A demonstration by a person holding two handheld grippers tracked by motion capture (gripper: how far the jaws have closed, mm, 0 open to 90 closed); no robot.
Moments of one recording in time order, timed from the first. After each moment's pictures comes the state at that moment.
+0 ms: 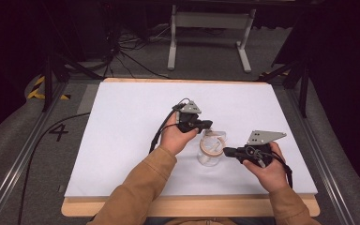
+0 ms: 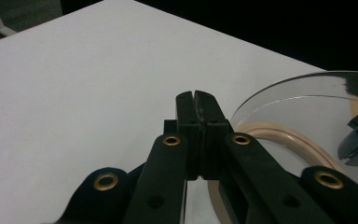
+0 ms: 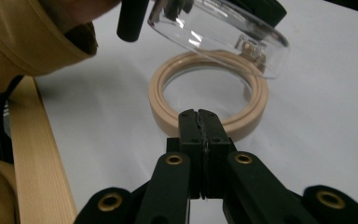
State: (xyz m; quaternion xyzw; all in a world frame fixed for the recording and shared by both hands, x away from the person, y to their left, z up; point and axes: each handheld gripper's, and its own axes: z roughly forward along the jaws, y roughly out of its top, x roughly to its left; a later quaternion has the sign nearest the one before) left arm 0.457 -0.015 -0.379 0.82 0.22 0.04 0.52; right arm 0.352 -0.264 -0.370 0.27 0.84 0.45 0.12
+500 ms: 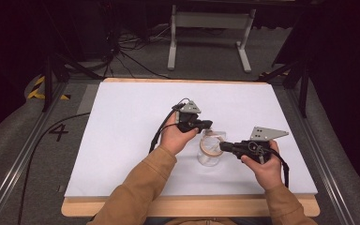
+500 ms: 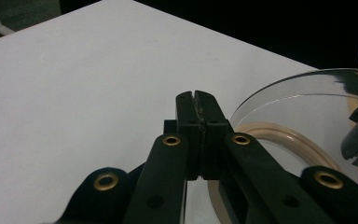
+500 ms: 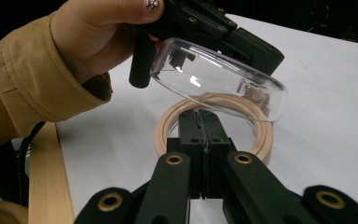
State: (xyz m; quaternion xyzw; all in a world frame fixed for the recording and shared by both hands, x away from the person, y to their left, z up) left arm 0.457 -0.015 -0.379 0.83 0.22 0.04 0.52; right arm 0.362 -0.265 -0.376 0.26 0.80 0.54 0.10
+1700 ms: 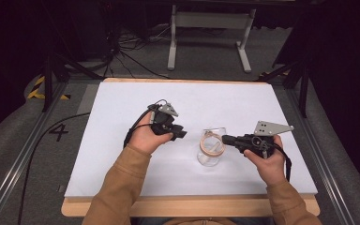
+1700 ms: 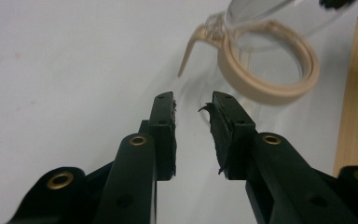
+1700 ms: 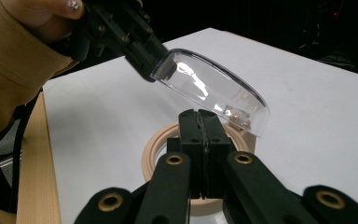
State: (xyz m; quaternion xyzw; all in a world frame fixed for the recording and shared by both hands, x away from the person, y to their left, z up) left arm 0.430 0.063 -0.351 0.89 0.24 0.03 0.39; right arm 0.370 -0.269 -0.360 0.25 0.79 0.55 0.12
